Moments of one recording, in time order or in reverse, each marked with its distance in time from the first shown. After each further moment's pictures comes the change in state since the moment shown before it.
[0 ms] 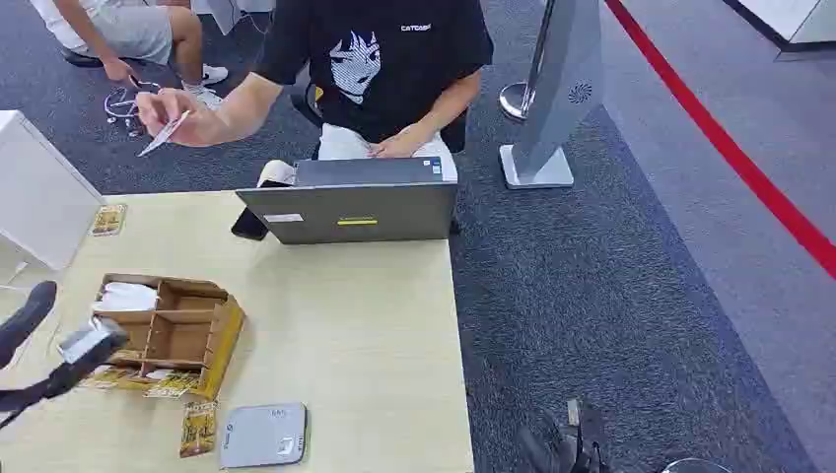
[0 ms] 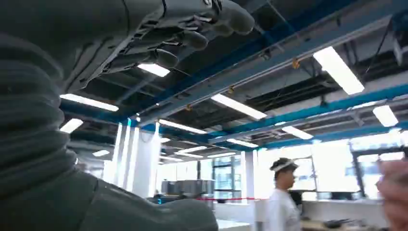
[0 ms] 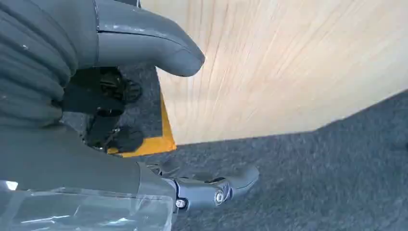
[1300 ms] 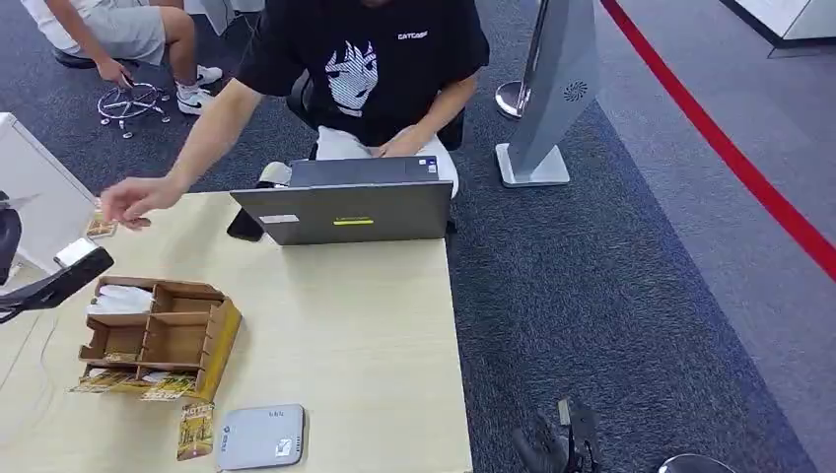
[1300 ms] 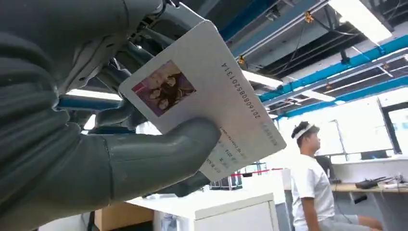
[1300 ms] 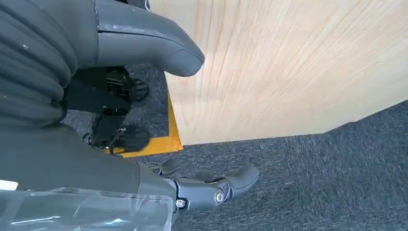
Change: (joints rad) left arm -0.280 0.078 -0.144 0.400 0.032 -0.012 0.045; right arm -0.026 -0.004 0.017 0.074 0.003 0.013 -0.019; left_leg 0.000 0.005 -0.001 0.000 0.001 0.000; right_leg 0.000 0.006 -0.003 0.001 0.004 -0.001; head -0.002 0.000
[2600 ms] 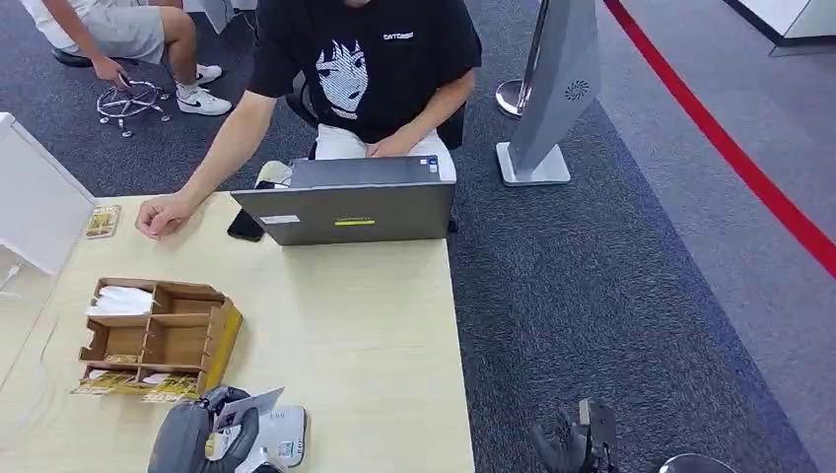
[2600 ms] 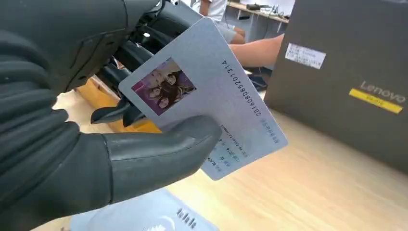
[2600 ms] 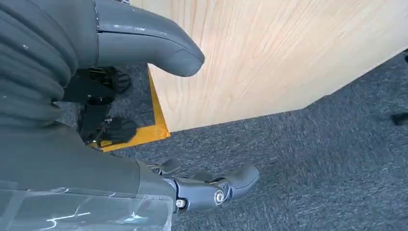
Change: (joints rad) left arm 0.649 -0.225 -0.435 -0.344 0.388 0.222 0.046; right arm 0.027 0.010 -0.062 -0.066 -0.003 -0.056 -0.021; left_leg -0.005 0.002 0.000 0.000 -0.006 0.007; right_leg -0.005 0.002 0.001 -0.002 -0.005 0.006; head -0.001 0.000
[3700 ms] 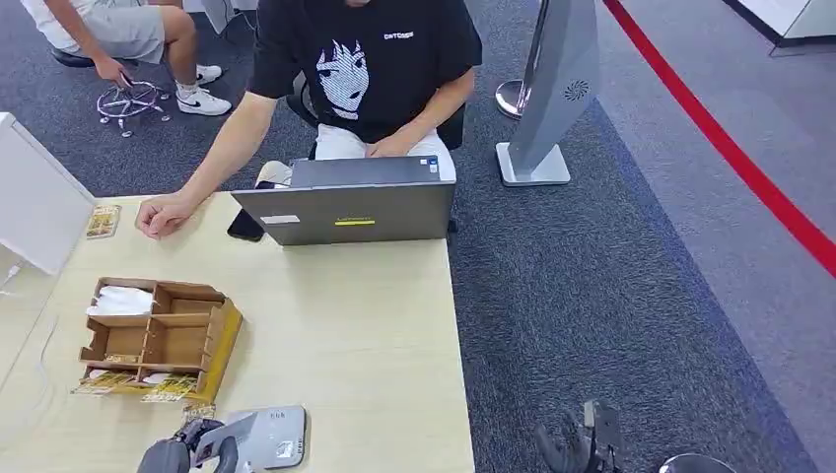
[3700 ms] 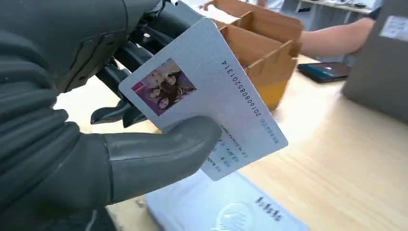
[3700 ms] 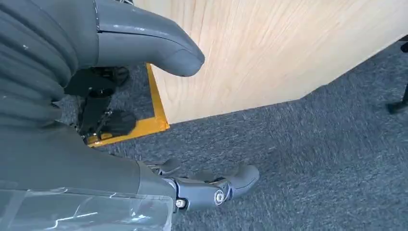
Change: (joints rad) left arm 0.055 0.104 -0.114 0.057 -0.059 0.276 0.252; right arm 0.036 0.000 -0.012 -0.053 0.019 -0.034 0.011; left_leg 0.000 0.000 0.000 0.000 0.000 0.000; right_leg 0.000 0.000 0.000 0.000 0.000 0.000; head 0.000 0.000
